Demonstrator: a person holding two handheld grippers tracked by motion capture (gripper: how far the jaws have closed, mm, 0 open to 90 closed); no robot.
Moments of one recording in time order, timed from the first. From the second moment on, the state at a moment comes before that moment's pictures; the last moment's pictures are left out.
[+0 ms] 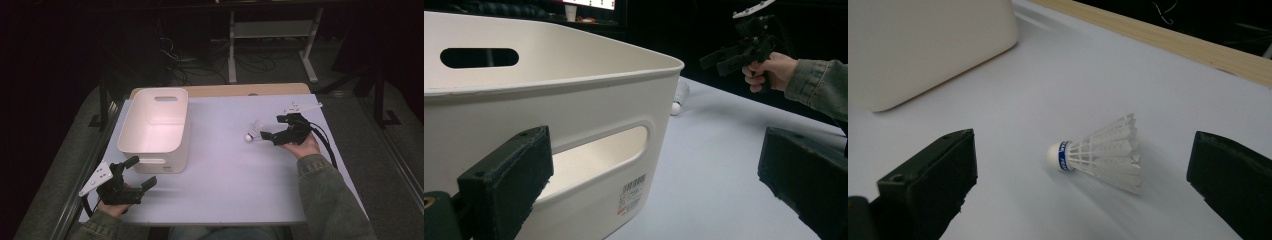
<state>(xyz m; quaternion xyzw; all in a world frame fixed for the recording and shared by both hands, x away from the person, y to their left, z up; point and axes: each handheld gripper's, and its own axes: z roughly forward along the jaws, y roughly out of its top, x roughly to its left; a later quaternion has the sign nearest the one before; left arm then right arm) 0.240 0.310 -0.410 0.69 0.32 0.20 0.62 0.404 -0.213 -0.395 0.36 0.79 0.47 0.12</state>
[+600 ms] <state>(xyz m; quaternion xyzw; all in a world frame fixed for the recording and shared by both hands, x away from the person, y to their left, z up) 0.240 0.310 -0.410 0.68 0.32 0.19 0.62 0.426 -0.226 -0.414 0.39 0.80 0.46 0.08</state>
